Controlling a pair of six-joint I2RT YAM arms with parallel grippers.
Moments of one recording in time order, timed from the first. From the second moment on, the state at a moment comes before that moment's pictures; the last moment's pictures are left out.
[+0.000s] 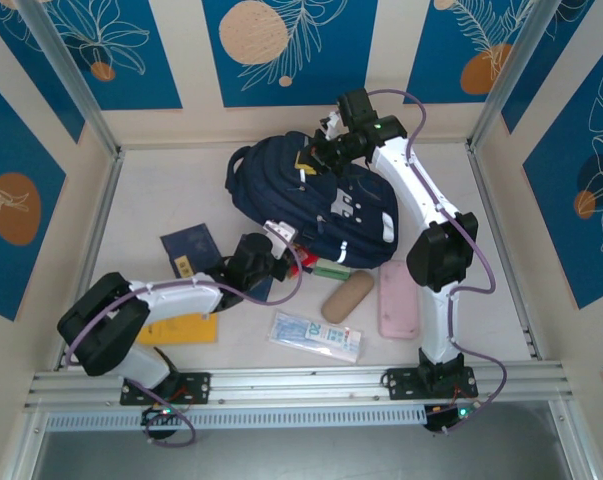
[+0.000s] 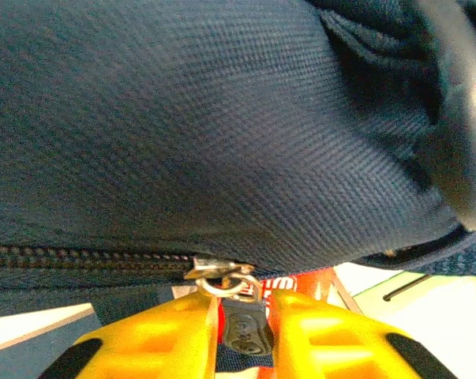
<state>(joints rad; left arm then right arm) -0.80 1.49 0.66 0.35 -0.19 -0.06 0.39 2.07 2.18 -1.00 -0.69 0.79</state>
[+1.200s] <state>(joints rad) -0.61 1.29 0.66 0.10 -0.17 -0.27 0.45 2.07 2.18 -1.06 -0.43 0.62</state>
